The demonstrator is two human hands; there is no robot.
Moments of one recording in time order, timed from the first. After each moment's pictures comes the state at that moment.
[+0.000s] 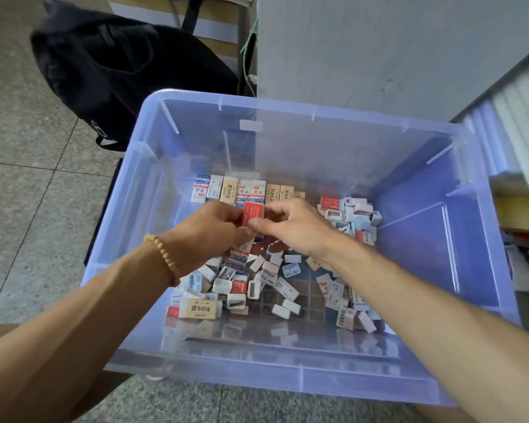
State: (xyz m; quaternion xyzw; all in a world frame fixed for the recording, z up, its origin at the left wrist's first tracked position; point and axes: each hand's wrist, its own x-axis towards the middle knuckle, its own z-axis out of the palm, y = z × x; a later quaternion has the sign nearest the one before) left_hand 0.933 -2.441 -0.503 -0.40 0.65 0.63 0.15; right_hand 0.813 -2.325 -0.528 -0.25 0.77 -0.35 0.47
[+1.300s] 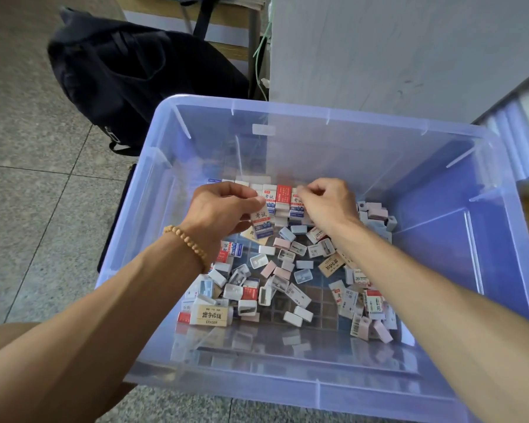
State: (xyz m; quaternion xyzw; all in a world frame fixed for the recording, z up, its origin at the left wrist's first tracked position) left_hand 0.913 -2.452 -0.505 -0.51 0.54 0.67 -0.06; right_hand 0.777 -2.342 -0.549 -0.17 0.88 -0.33 0.29
